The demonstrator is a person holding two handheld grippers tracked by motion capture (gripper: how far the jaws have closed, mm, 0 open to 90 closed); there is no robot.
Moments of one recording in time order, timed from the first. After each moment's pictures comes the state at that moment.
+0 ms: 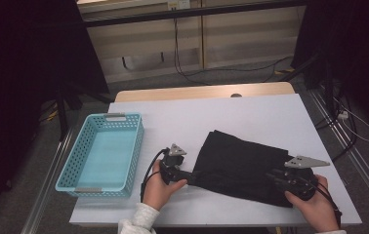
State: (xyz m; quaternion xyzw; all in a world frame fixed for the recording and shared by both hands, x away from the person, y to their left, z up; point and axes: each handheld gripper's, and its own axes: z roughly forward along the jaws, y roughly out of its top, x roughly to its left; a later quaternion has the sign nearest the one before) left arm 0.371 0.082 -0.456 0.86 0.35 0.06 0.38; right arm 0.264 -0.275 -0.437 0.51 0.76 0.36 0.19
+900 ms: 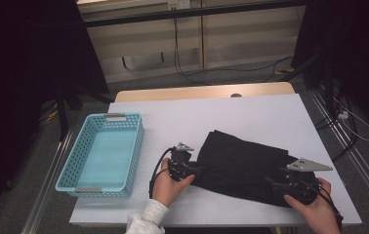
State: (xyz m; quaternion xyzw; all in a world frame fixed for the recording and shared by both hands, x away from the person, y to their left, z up) left arm 0.374 0.058 -0.452 0.84 0.40 0.01 0.37; right arm 0.257 -0.277 -0.443 0.52 0.74 0.36 0.21
